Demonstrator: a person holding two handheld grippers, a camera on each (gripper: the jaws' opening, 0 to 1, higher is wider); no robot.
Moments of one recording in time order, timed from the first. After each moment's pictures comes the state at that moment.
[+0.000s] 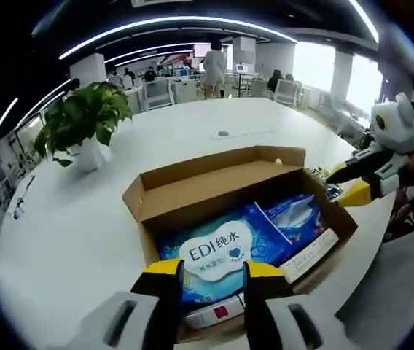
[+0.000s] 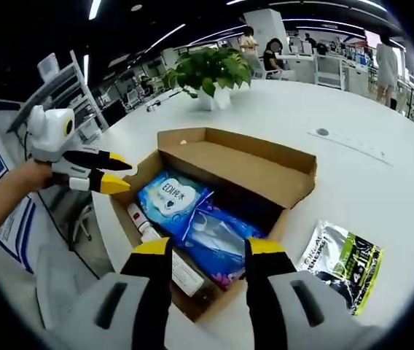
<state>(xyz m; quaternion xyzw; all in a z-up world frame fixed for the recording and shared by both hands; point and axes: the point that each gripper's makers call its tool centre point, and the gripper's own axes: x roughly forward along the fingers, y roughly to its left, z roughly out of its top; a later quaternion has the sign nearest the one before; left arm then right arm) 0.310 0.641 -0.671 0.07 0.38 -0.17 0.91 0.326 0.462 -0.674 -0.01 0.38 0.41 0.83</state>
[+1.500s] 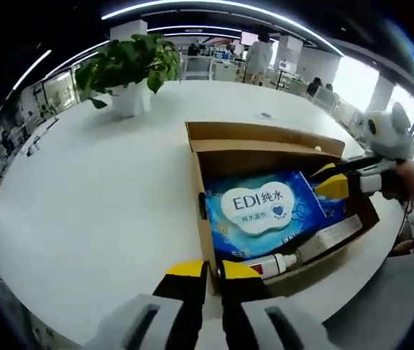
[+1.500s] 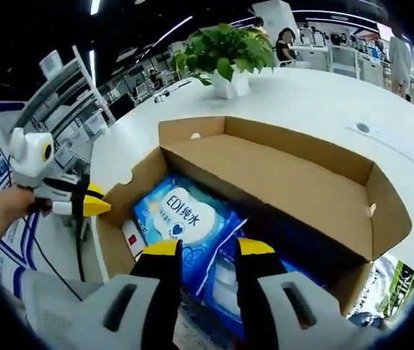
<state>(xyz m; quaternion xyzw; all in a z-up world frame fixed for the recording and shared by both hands) 0.274 0.698 -0.711 -0.02 0.44 -0.08 0.90 0.355 0.548 -0.719 -0.01 0.40 0.44 0.81</state>
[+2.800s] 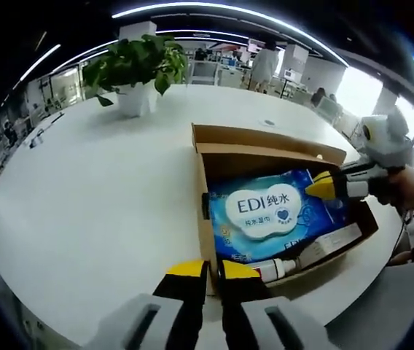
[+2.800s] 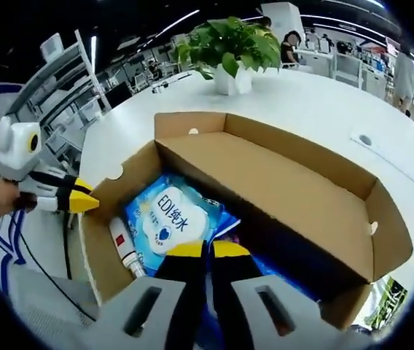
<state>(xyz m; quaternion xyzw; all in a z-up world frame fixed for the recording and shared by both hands) 0.275 0.699 -0.712 -0.04 0.42 -0.07 0.90 0.360 0.552 -0.721 -0.06 0.39 0.43 0.81</state>
